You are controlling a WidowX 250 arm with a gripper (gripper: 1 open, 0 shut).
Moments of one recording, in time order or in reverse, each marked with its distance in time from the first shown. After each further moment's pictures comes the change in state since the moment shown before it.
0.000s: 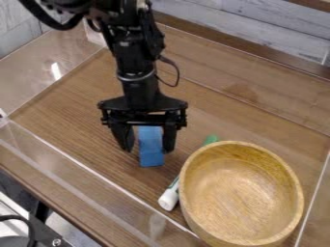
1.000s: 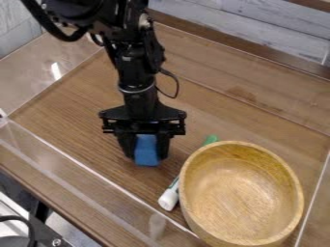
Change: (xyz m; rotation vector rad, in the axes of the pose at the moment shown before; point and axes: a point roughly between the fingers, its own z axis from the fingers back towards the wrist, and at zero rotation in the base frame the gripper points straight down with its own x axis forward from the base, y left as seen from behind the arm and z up) arm -0.003 0.004 -0.014 0.026 0.018 0.014
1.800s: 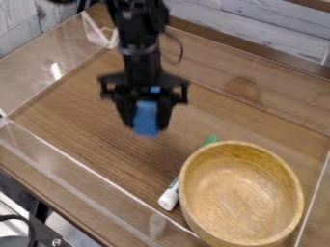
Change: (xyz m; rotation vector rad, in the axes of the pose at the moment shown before) arm 0.012 -0.010 0.053 0.005 -0.059 -0.076
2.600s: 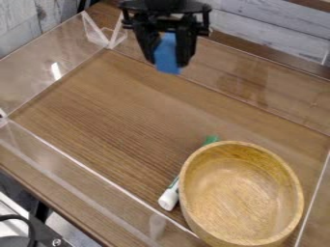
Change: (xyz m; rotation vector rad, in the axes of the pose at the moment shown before) arm 0.043 -0.022 0.050 -0.068 -0.054 -0.233
